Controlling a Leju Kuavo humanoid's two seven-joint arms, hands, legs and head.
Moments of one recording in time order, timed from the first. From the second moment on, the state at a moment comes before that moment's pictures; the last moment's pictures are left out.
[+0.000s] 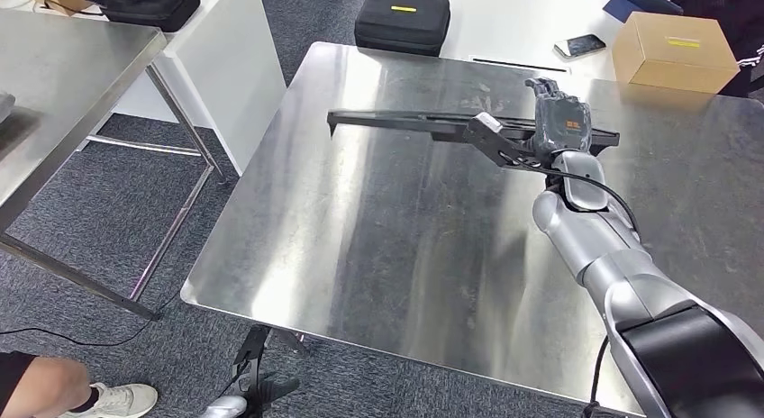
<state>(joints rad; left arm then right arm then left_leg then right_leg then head) -0.35 -0.10 -0.26 -0.33 0.31 0.22 0.18 -1.04 -0.13 0.61 -0.48 0.82 -0.57 0.04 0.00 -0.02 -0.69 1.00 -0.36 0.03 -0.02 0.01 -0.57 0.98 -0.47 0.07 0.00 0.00</state>
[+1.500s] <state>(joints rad) -0.35 -0.10 -0.28 -0.31 0.35 0.23 0.16 -1.10 -0.12 0.61 -0.51 0.66 -0.28 -0.03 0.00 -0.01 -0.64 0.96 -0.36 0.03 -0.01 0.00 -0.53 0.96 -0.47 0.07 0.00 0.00</state>
